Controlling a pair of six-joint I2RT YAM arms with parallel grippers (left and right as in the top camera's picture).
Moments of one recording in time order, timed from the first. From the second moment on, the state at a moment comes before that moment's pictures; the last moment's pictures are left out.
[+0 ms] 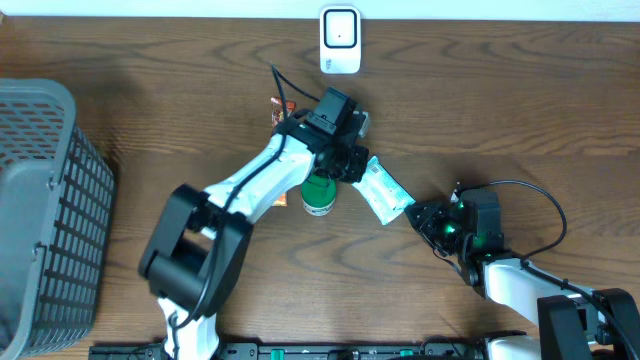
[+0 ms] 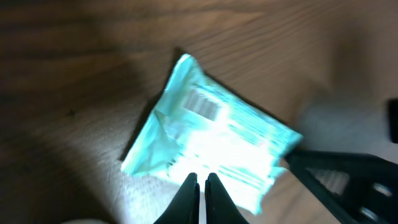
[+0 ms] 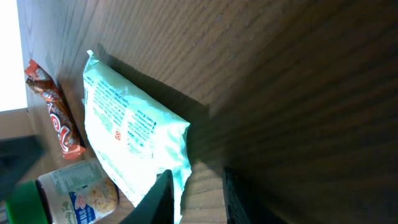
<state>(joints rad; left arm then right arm) -0.56 1.95 1.37 -0.55 0.40 -0.33 0.14 1.45 0.27 0.32 -0.39 0.99</state>
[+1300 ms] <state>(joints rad) -0.43 1.81 1.38 -0.75 0.18 -0.38 0.14 1.44 0.30 0.33 -0.45 1.01</state>
